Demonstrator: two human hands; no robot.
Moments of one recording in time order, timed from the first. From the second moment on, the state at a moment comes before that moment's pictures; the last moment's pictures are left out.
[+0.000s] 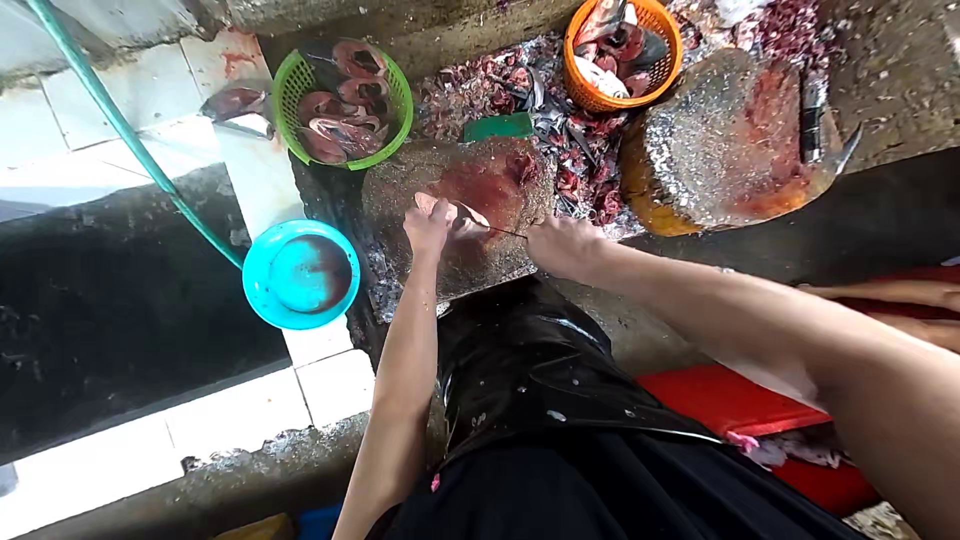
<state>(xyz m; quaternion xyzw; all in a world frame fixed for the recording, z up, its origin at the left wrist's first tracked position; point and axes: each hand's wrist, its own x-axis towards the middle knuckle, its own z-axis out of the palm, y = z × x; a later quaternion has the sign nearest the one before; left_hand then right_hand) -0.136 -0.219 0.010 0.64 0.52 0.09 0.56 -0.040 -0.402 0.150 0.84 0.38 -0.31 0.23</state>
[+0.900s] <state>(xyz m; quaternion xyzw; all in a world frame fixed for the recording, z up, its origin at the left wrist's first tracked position) -0.214 -0.309 0.009 0.73 0.44 0.21 0.49 -0.041 -0.429 0.048 0.88 0.11 -0.40 -0.22</state>
